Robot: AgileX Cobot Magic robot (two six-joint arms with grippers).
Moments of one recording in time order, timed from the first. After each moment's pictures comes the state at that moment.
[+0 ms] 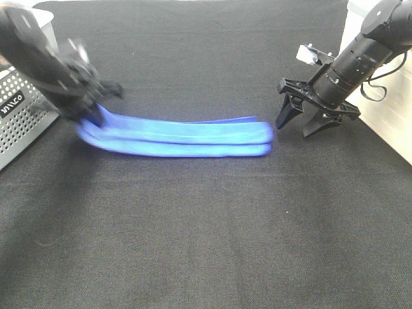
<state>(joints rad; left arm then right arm) -0.15 2.12 -1.54 -0.25 0.72 -0.06 0.07 2.28 -1.65 0.55 0.91 -0.25</state>
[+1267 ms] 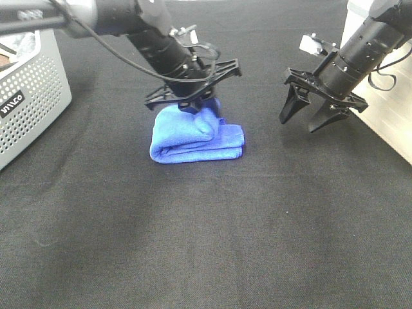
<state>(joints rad) -0.50 2.38 -2.02 -0.46 0.86 -0.34 0.07 2.21 -1.65 0.53 1.00 -0.23</state>
